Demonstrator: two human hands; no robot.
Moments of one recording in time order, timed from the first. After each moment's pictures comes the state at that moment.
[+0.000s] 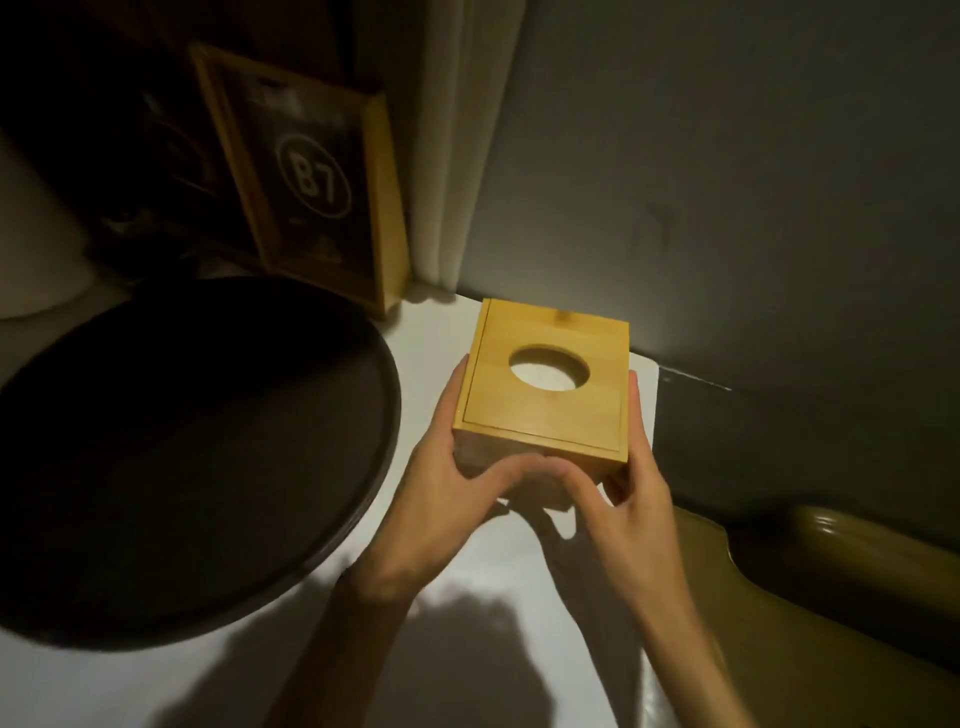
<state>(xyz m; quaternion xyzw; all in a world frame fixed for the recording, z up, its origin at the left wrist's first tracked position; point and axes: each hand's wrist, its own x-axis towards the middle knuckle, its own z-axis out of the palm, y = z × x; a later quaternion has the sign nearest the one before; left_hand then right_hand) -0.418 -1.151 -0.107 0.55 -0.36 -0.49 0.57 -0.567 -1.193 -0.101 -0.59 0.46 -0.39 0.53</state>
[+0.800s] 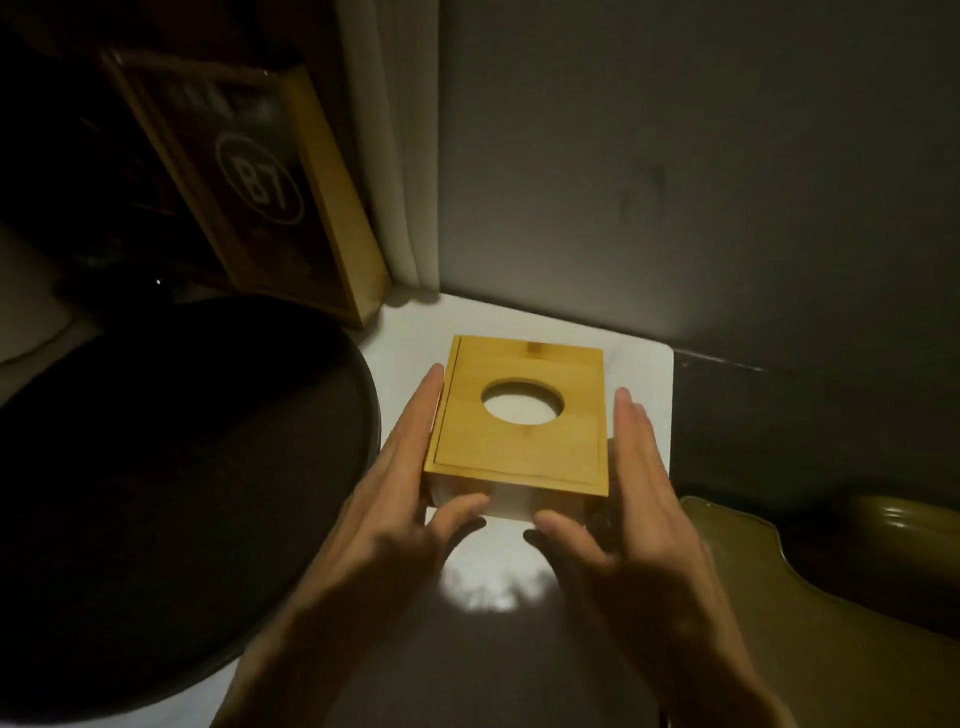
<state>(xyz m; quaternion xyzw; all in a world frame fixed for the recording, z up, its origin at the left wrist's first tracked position) -0.398 -1.147 -0.111 0.67 -0.52 -0.34 0.40 -0.588 -1.200 -0.112 -0.73 0.50 -0.22 0.40</state>
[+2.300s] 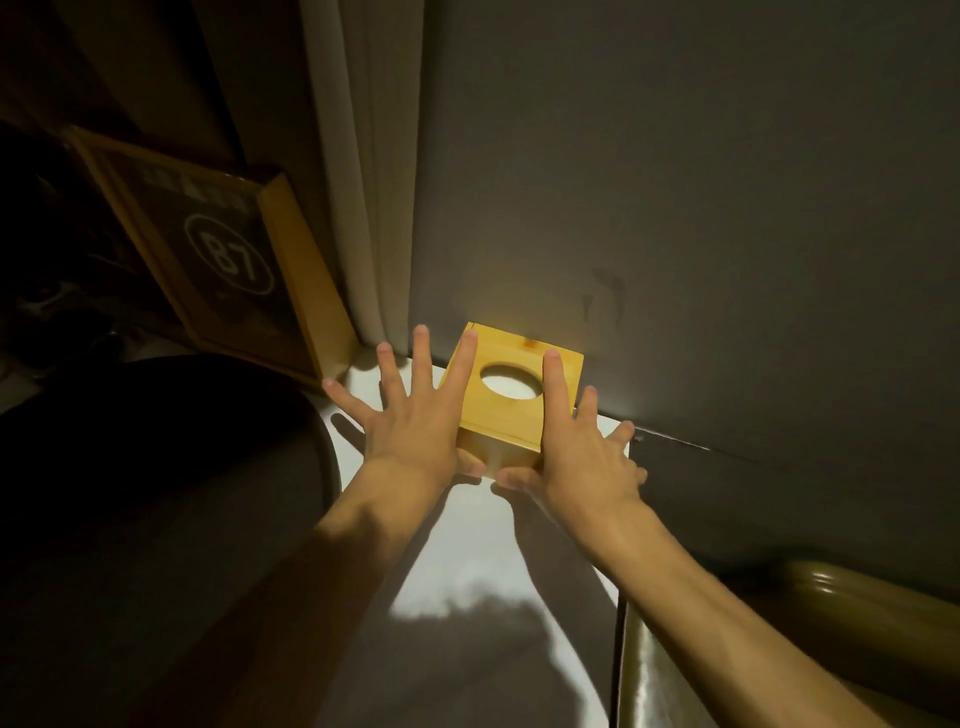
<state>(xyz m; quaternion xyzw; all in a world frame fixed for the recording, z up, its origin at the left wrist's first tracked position) -0.391 -1.296 -0.096 0.82 -0.55 -0.12 0.02 -0.530 -1.323 -0.082 -0.76 0.62 0.03 0.22</state>
